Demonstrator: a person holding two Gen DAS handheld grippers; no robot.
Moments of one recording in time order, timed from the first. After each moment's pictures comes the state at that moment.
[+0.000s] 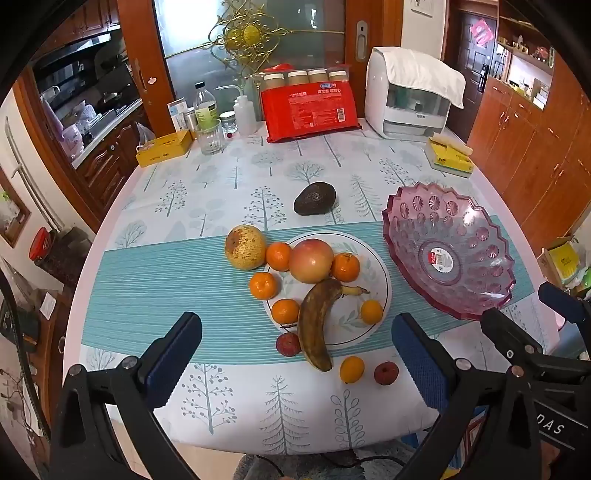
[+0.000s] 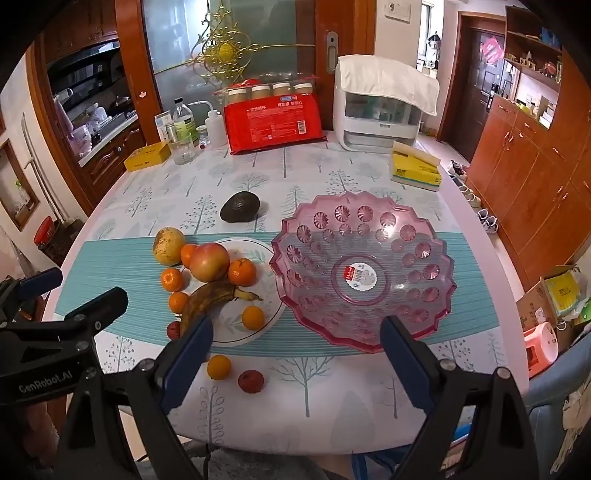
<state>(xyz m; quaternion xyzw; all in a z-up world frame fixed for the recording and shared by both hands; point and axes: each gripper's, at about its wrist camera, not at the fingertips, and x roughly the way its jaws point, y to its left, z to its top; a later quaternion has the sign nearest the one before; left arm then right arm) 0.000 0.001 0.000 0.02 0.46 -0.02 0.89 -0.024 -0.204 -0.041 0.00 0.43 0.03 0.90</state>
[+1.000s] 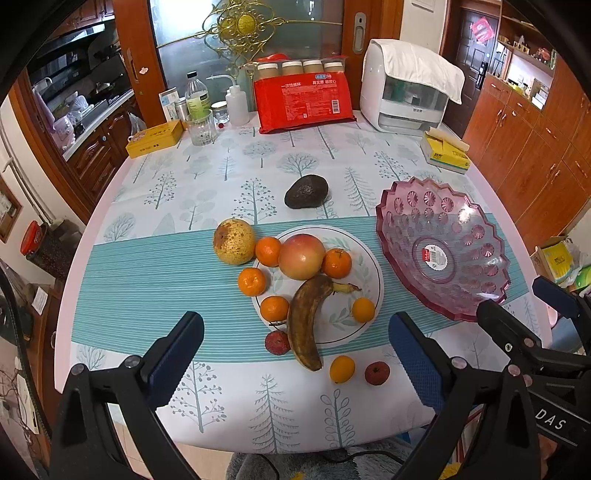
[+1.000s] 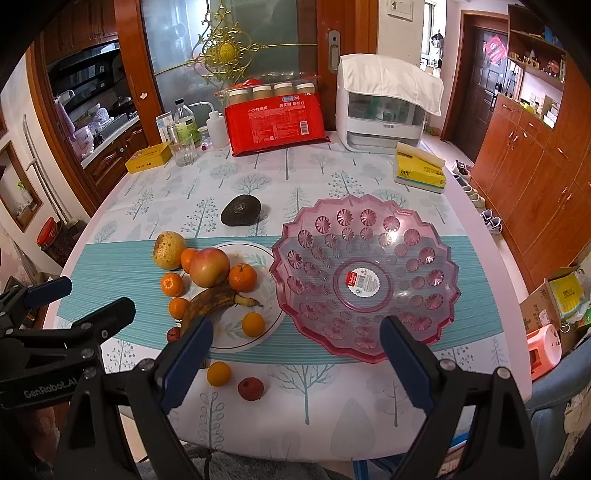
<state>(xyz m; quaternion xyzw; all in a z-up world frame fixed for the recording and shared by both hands) 0.011 -0.001 -0.006 0.01 0.49 -0.03 0.87 -0.015 -0.210 -0.042 0.00 0.44 0.04 0.90</state>
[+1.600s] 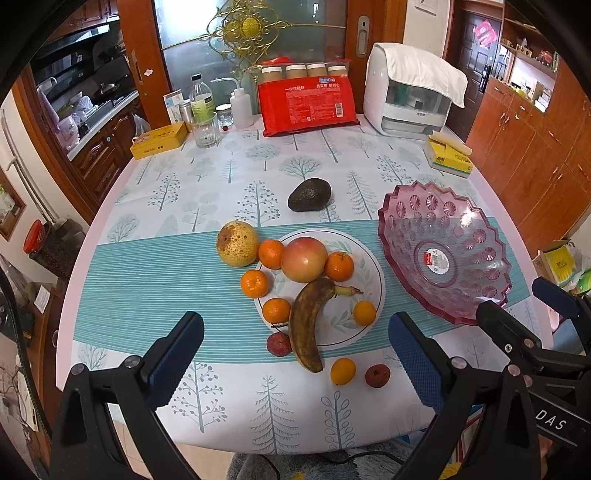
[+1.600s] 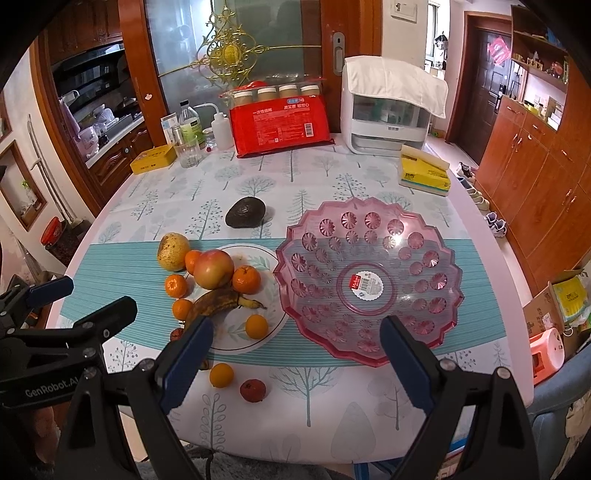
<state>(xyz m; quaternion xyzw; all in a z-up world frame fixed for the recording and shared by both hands) 0.011 -0.005 -0.001 0.01 0.48 -0.02 0.88 -0.010 -0.207 -0.038 0.01 0.43 0.04 0.90</state>
